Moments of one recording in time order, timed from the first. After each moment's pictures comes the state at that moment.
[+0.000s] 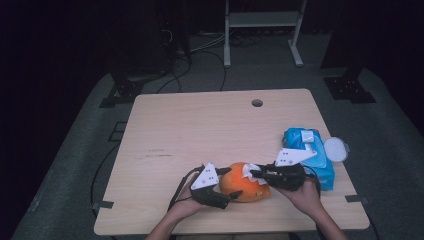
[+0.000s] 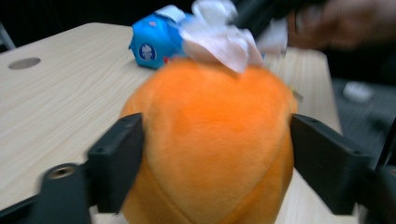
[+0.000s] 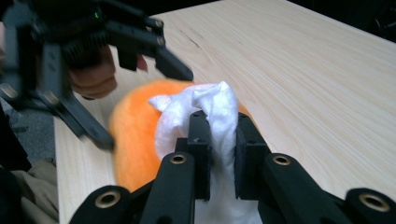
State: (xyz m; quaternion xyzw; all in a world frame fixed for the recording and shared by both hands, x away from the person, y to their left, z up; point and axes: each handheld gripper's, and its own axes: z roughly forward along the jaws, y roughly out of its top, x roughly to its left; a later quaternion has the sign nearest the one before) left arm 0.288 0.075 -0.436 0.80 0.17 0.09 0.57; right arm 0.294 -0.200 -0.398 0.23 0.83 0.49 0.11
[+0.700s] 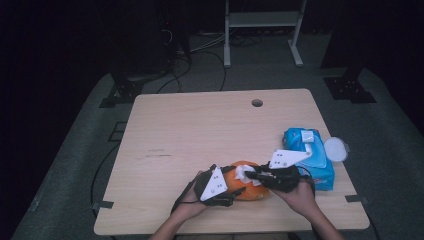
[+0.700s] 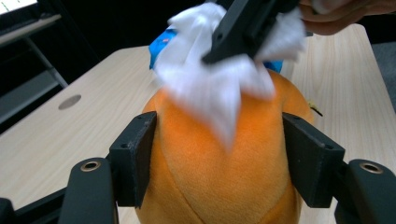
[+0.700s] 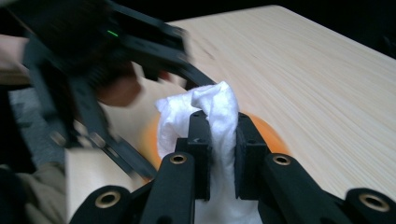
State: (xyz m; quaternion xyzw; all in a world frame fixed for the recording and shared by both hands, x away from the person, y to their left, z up) left arm 0.278 0.064 -0.437 0.82 0.10 0.20 0.53; right arm 0.292 -0.189 -0.393 0.21 0.83 0.50 0.12
